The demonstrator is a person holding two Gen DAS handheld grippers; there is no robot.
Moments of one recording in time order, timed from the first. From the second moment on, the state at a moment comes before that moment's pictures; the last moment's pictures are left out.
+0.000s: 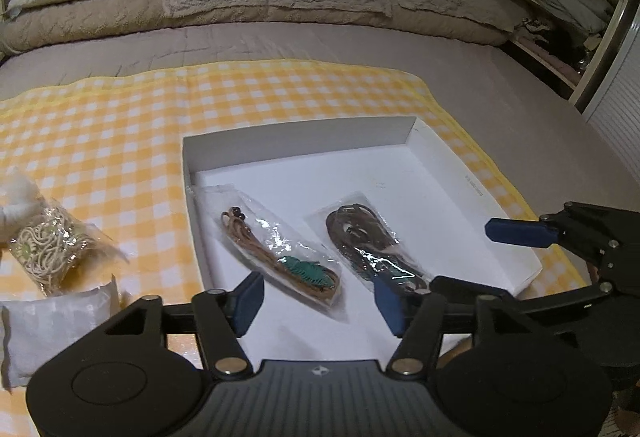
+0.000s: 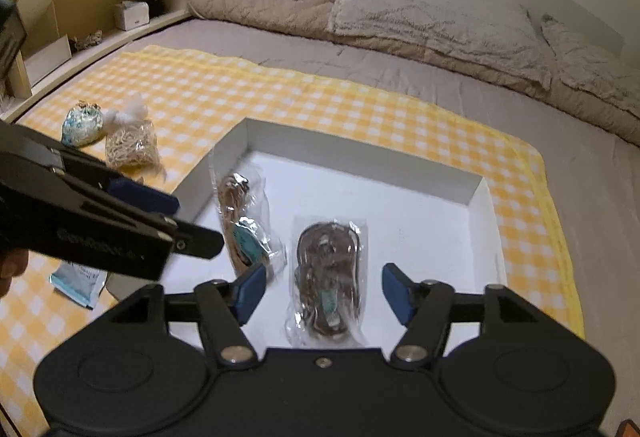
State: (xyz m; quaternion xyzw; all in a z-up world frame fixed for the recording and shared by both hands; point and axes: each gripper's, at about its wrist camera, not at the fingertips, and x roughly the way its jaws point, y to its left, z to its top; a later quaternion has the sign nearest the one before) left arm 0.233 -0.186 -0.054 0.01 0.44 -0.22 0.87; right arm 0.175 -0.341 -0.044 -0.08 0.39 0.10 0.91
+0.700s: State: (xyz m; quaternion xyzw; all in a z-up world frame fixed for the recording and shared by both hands) left arm 0.206 -0.157 -0.034 0.04 0.40 -0.19 0.90; right arm 0.148 -0.370 -0.020 -0.01 0.37 0.05 0.93
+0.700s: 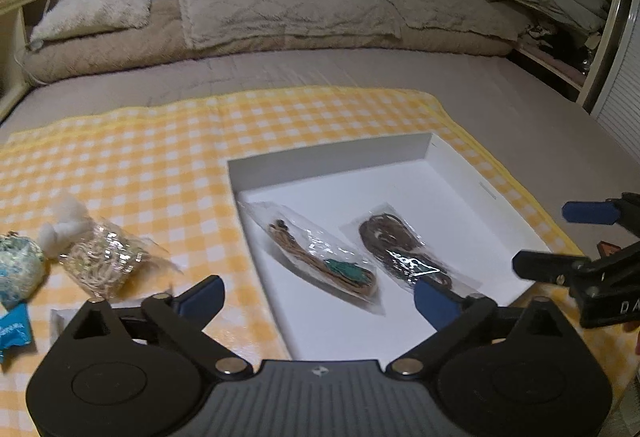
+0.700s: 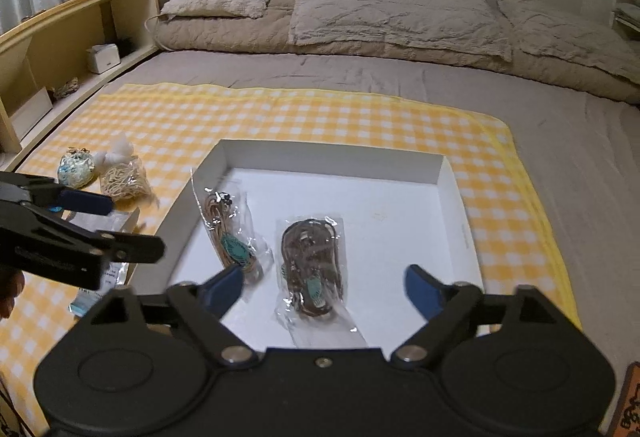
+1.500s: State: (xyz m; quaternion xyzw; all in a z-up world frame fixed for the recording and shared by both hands) left arm 0.204 -0.040 -0.009 0.01 0.34 -0.09 0.94; right arm 0.170 -0.296 -0.012 -0.03 0.33 0.11 0.94
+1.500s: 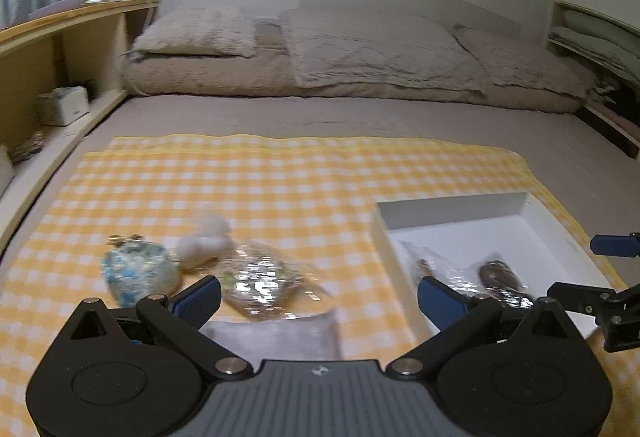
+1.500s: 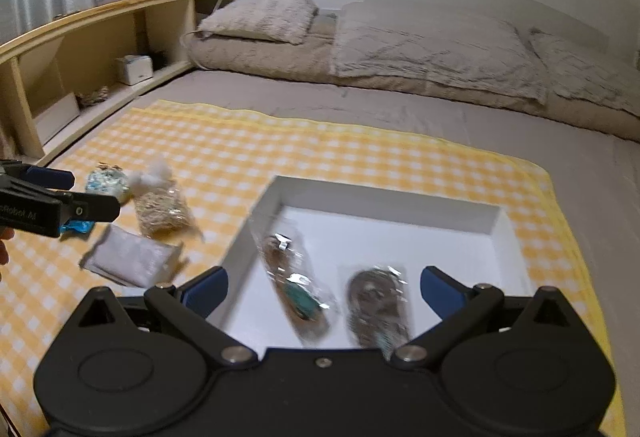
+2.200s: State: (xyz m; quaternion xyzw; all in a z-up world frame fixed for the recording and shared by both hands) left arm 0.223 0.070 -0.033 -0.03 0.37 0.05 0.93; right arm 0.195 -0.183 -0.020 -0.03 0.37 0.21 0.90
